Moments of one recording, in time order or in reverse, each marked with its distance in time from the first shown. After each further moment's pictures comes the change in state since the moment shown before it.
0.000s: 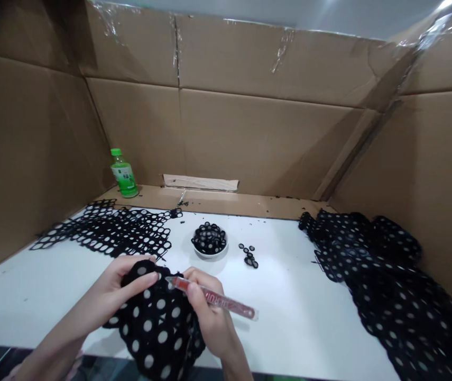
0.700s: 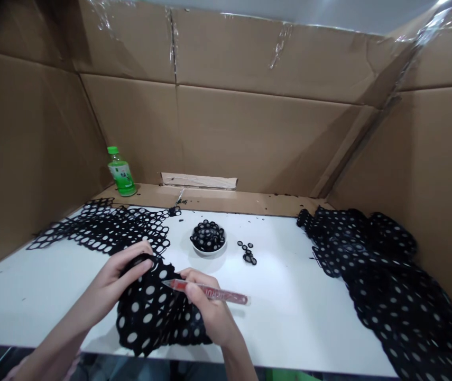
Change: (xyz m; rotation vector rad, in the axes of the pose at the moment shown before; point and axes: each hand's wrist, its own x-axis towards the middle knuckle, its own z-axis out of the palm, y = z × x) left_hand 0.004 -0.011 0.003 -0.084 0.079 -0.060; right_hand -0.002 0.018 -0.011 0.092 -0.067 0.095
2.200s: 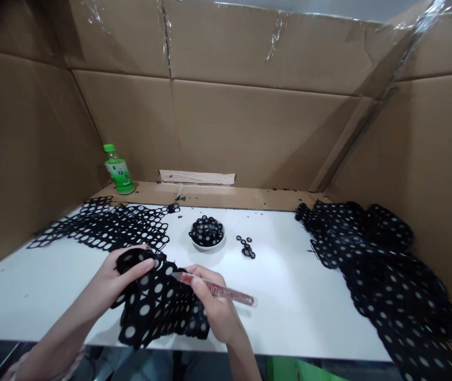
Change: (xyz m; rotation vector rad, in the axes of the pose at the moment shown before) left_hand -0.003 0.003 0.005 -0.117 0.046 -0.268; right_hand -0.012 0.000 -0.004 -0.115 0.089 0.019
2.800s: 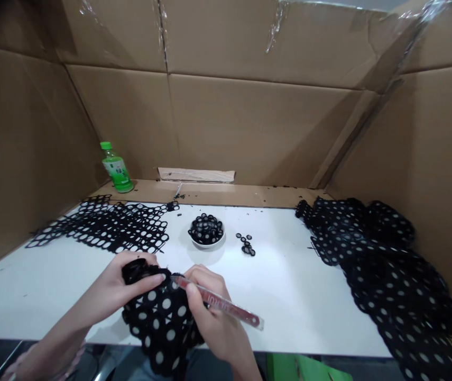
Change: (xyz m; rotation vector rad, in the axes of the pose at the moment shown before) left_hand -0.002 0.010 0.004 0.206 -0.217 0.269; right_hand -0.008 -0.028 0.004 -0.202 -0.019 -0.073
